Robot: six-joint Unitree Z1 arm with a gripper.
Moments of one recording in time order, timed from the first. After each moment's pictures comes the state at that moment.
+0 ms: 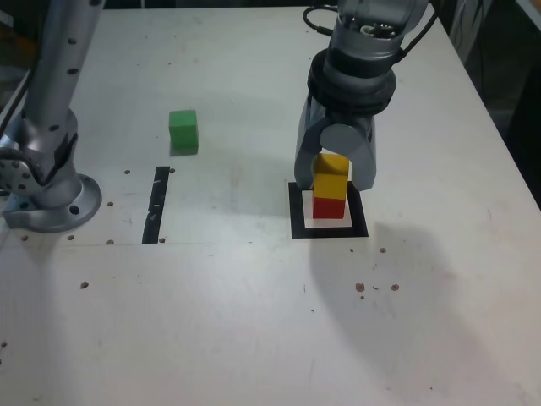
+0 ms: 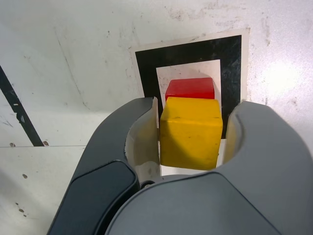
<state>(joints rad) -0.14 2.10 -1.71 1.35 0.11 -0.04</state>
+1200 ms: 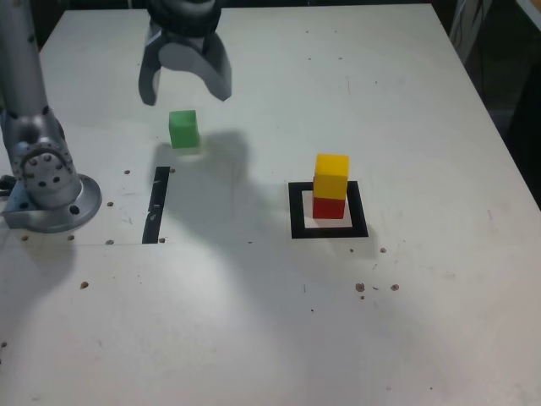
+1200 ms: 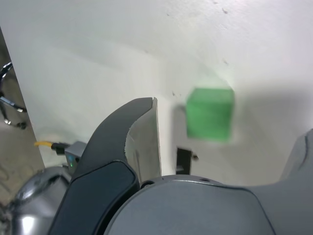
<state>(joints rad) 0.49 1.73 -1.10 1.21 0.29 0.38</state>
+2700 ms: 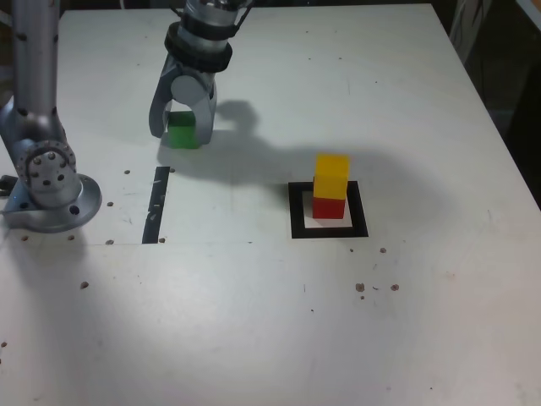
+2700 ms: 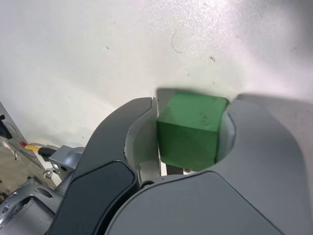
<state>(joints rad) 0.54 1.89 -1.06 1.11 0.19 0.52</state>
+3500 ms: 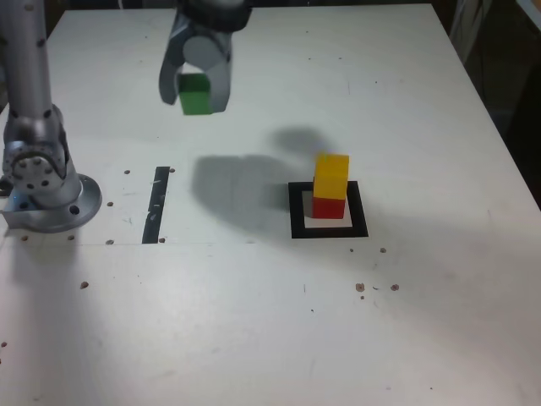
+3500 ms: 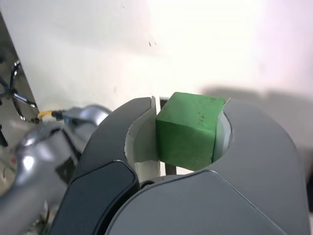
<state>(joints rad) 0.20 1.79 -1.40 1.51 0.20 0.18</state>
